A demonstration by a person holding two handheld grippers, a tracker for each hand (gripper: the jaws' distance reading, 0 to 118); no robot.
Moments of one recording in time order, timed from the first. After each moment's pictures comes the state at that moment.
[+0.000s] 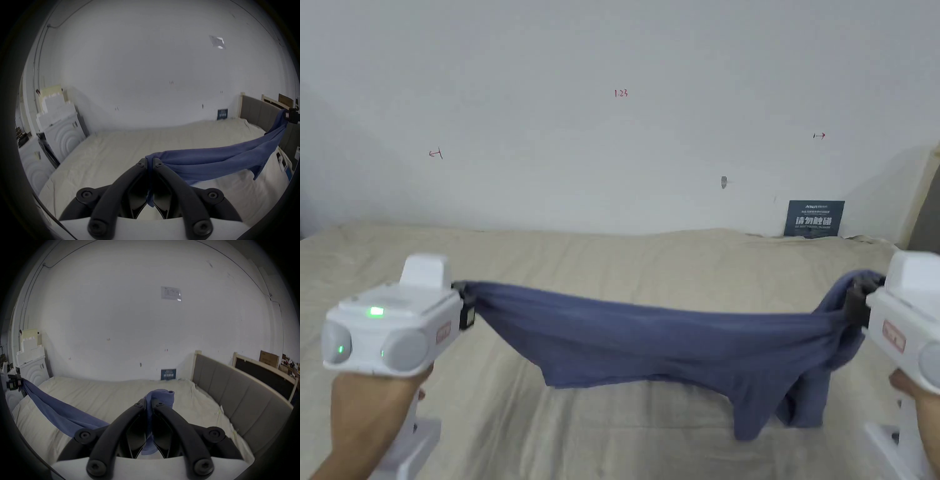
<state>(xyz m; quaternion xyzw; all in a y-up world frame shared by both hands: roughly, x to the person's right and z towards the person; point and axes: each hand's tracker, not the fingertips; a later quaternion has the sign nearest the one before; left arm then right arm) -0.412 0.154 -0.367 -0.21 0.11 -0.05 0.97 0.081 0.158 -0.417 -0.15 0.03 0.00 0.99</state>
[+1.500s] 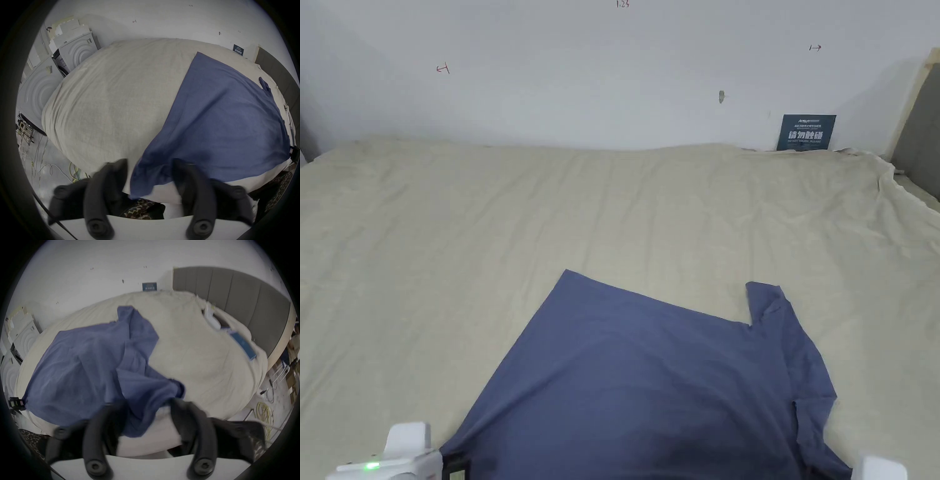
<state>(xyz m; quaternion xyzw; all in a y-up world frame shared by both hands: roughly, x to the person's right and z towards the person) -0.406 -0.049 -0.118 -0.46 0.18 0.06 0.87 0.085 -0.015 -0.132 -0.37 -0.02 -0.02 0.93</state>
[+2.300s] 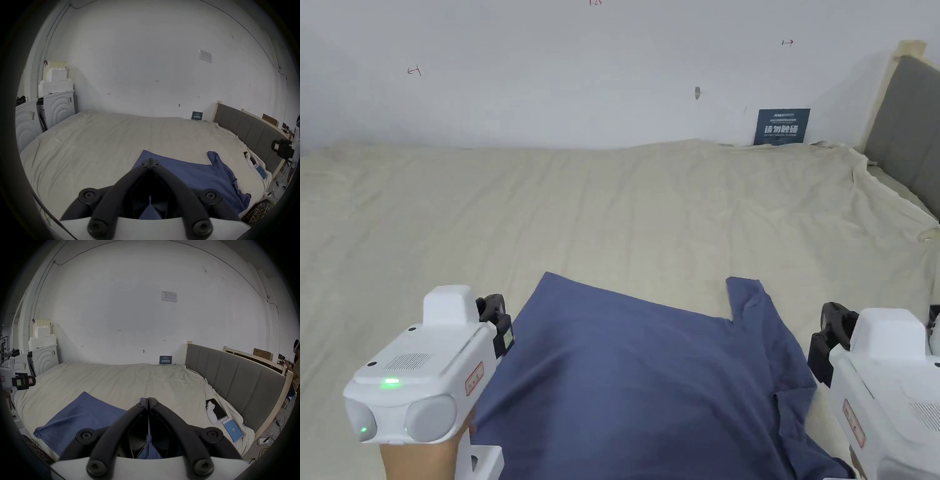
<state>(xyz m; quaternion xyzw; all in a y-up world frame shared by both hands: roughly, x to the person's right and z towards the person) -0.313 0.096 -0.179 -0.18 0.05 0.04 0.98 0.093 0.093 -0.170 -0.13 0.02 0.03 0.99</state>
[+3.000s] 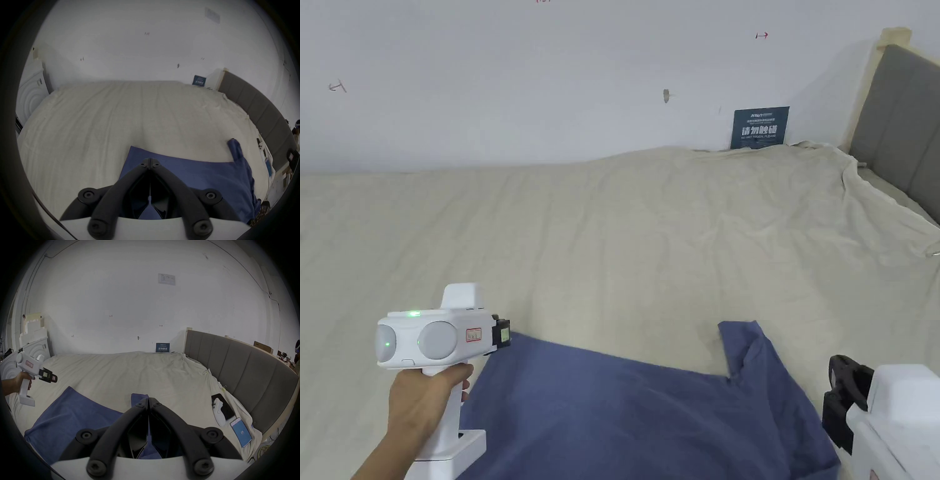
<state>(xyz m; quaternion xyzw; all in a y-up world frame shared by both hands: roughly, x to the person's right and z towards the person) -0.360 0.017 -0.479 -0.40 0.00 0.05 0.91 0.098 0.051 -0.283 -0.19 0.01 0.03 0.98</state>
